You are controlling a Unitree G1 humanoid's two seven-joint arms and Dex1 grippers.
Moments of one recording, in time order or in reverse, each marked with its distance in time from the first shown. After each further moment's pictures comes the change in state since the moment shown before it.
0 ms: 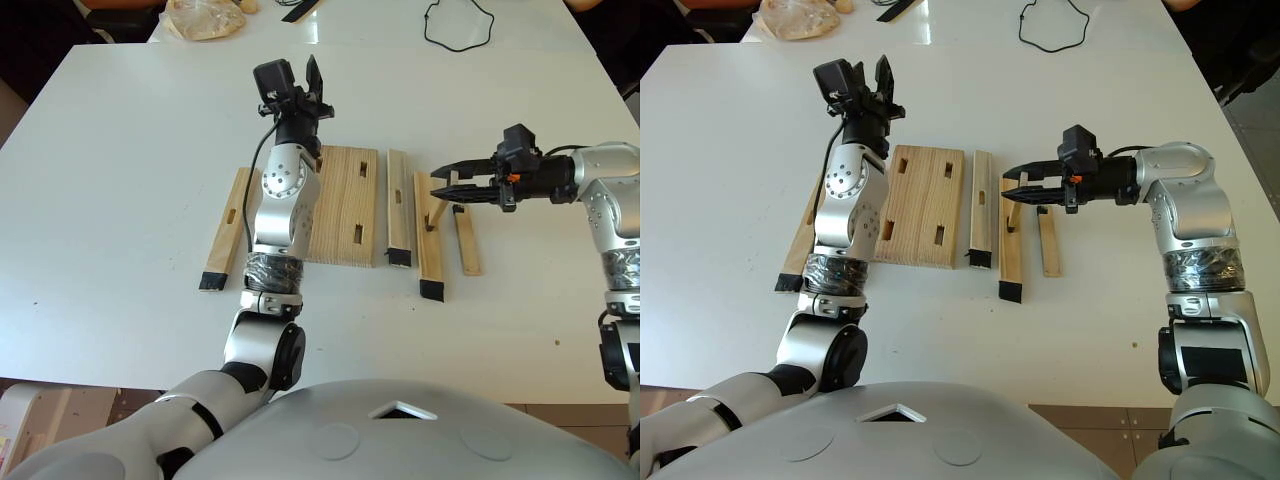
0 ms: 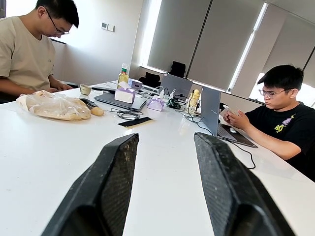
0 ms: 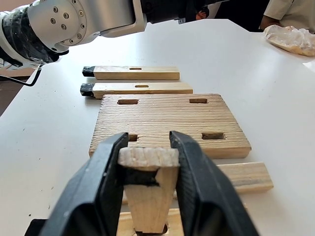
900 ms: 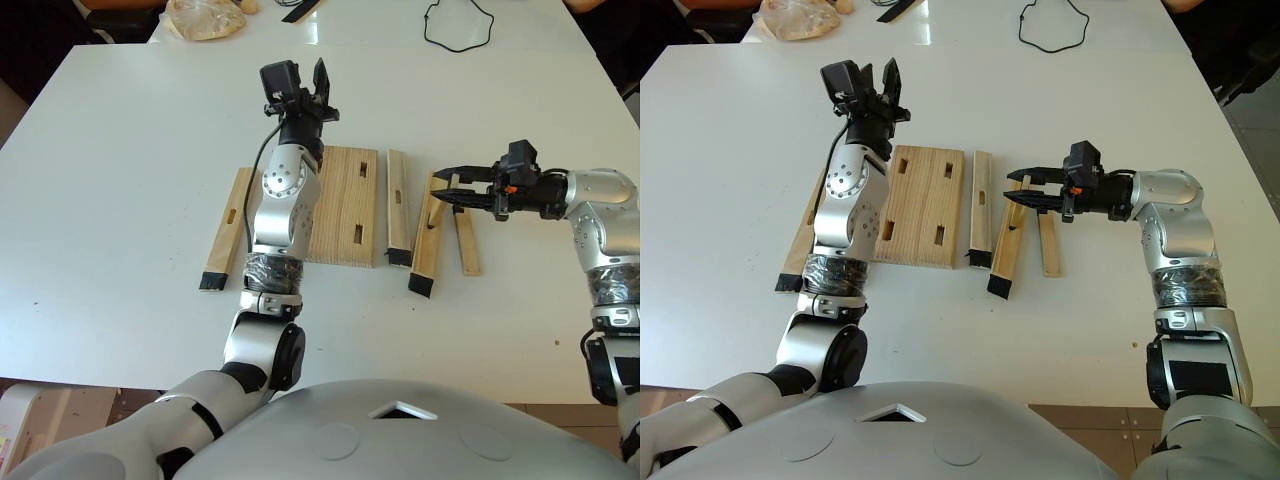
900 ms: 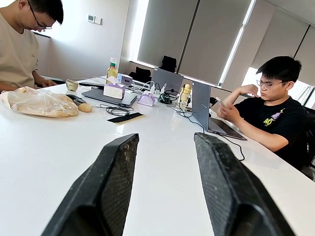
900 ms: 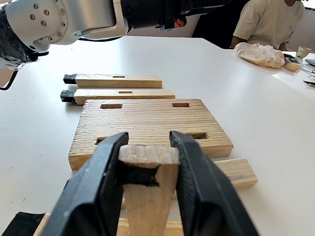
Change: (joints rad) left arm 0.002 0.002 -0.002 -0.011 -0.012 0.042 -0.057; right arm 0.107 0.070 -0.033 0.077 0.022 -0.168 -0.094
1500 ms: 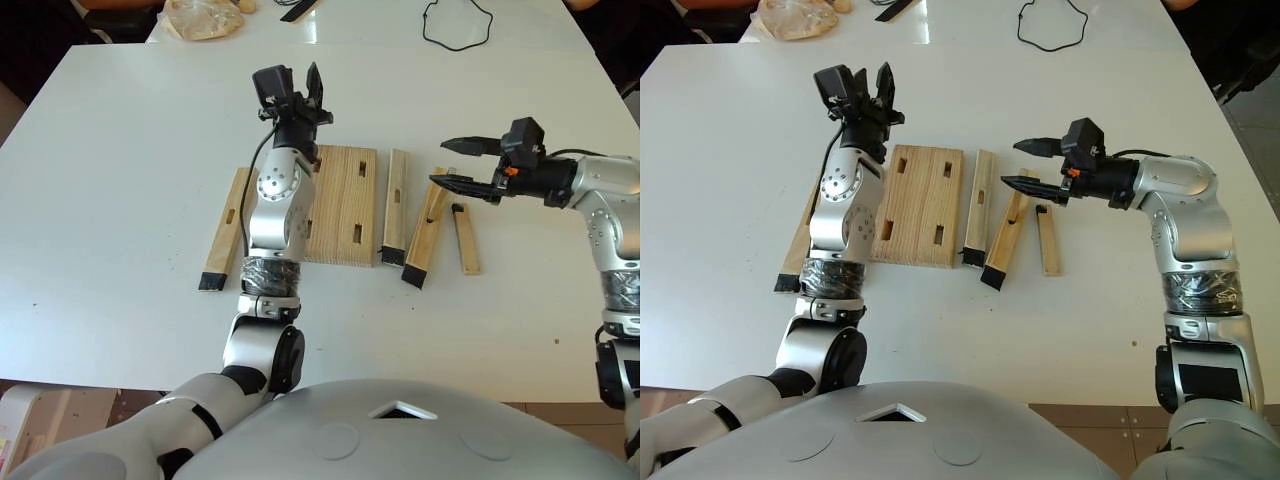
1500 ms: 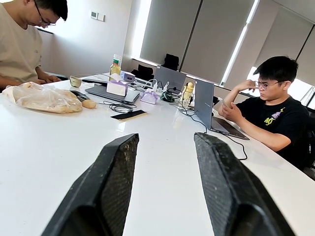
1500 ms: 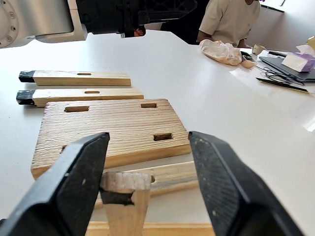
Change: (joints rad) left arm 0.037 -0.004 0.023 -0.038 -0.004 0.008 -0.003; right arm 0.008 -0.052 -0.051 -0.330 -0.042 0.237 -0.254
